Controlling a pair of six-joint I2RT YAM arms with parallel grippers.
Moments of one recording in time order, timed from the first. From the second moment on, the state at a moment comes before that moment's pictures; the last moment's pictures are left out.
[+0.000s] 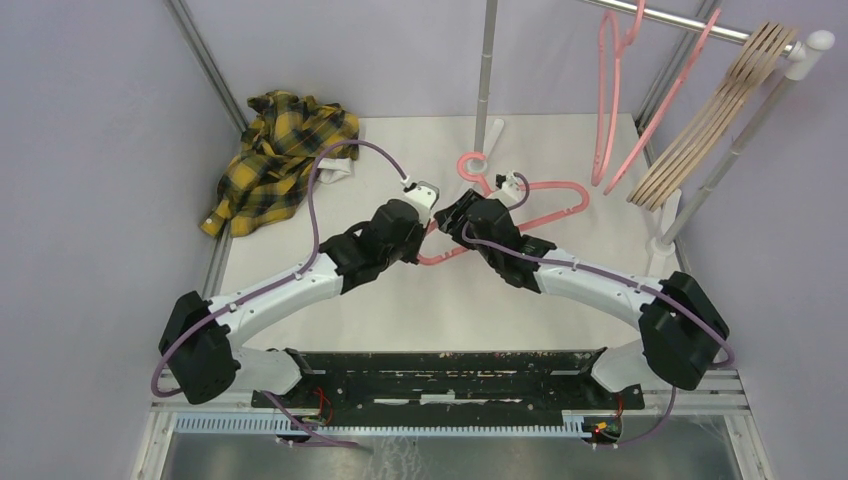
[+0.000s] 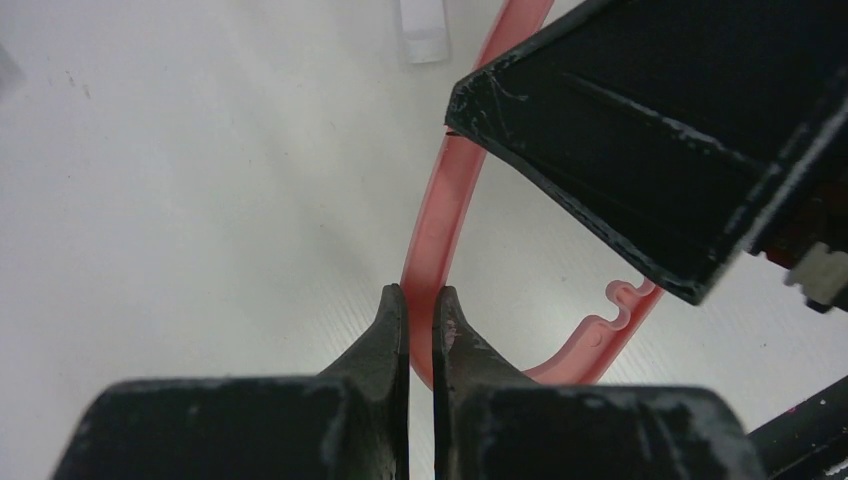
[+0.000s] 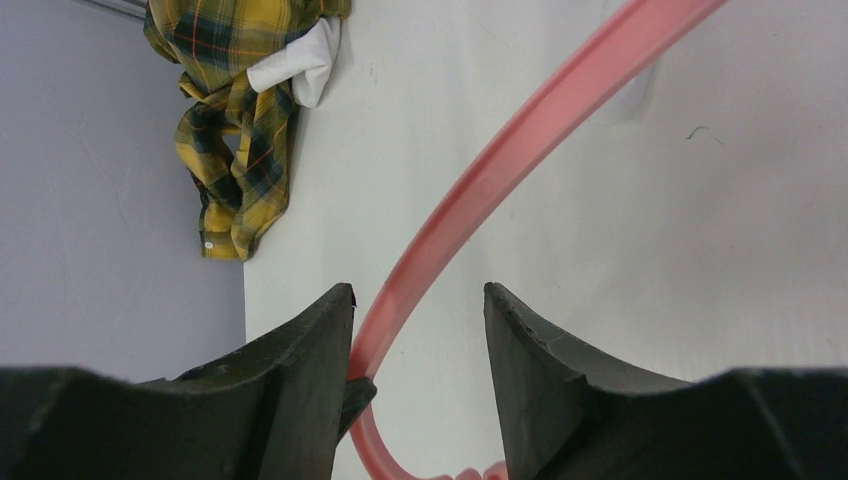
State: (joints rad) left arm -0.84 1.32 0.99 -0.30 -0.29 -0.16; right arm 0.81 1.42 0.89 0.08 0.39 1.07
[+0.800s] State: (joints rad) left arm -0.84 1.18 0.91 -0.26 -0.28 -0.22; right arm 0.89 1.62 1.00 0.17 0.45 1.07
